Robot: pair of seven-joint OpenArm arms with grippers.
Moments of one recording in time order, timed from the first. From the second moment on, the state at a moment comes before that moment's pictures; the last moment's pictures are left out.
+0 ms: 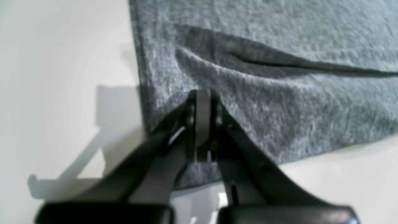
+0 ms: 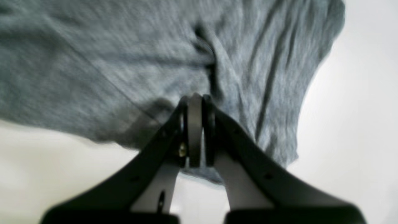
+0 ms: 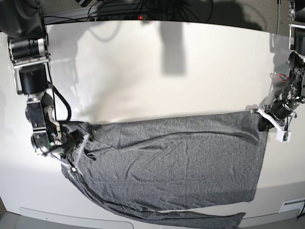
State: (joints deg) left arm -12.6 -28.4 6.4 51.6 -30.5 -23.3 11.4; right arm 27.0 24.8 -13.4 58.1 11.3 22.1 -42.3
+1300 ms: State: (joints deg) left arm 22.7 -30.9 -7.6 71.8 -30.0 -23.0 4.8; right arm -24.6 31.6 -2.3 92.9 10.7 12.6 -29.6
